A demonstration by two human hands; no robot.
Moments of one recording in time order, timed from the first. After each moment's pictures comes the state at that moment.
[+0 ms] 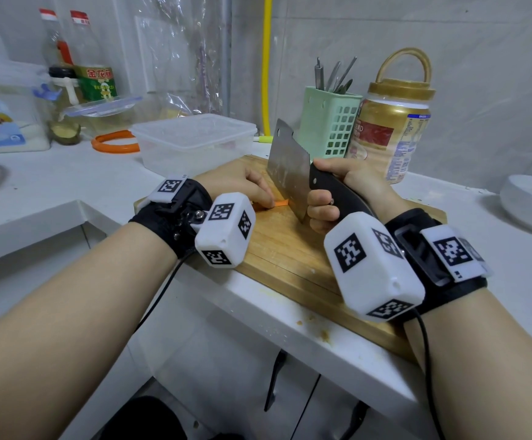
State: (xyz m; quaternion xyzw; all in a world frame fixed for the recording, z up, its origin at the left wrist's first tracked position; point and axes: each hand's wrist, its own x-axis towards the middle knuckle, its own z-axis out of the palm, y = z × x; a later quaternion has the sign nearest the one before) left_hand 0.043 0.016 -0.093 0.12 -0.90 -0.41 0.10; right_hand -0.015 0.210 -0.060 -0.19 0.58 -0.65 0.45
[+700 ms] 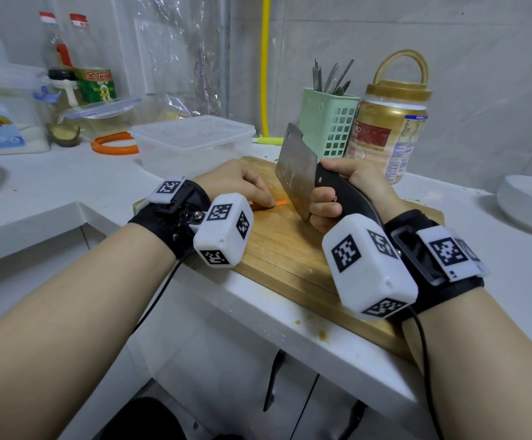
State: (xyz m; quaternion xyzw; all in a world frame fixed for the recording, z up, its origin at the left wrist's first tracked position) left_hand 0.043 0.014 -0.094 0.13 -0.89 -0.42 0.11; right_hand -0.021 0.213 -0.062 -0.17 0.55 -0.69 0.45
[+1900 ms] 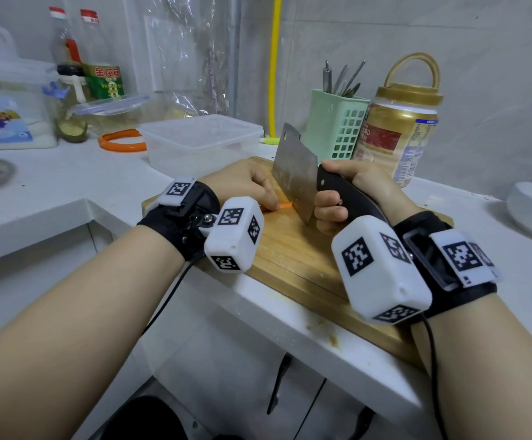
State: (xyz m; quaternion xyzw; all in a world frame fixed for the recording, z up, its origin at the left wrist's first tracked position) left_hand 0.045 0.014 -0.095 0.13 -0.90 -0.40 0.12; right_hand -0.015 0.208 -0.057 -0.19 0.58 -0.64 0.46
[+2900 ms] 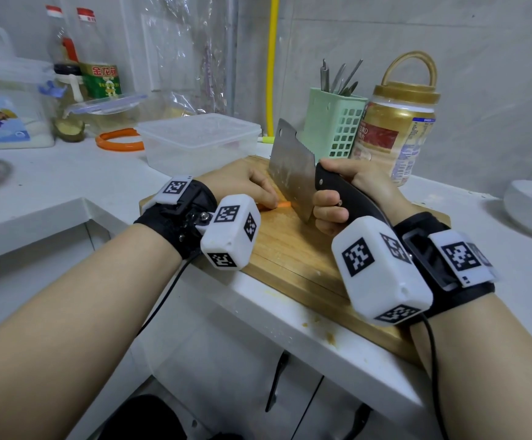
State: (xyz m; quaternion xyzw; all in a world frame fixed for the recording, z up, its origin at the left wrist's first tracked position) left_hand 0.048 0.017 -0.093 0.12 -0.90 -0.41 0.11; right_hand -0.014 0.212 -0.058 -0.20 0.58 -0.65 0.46
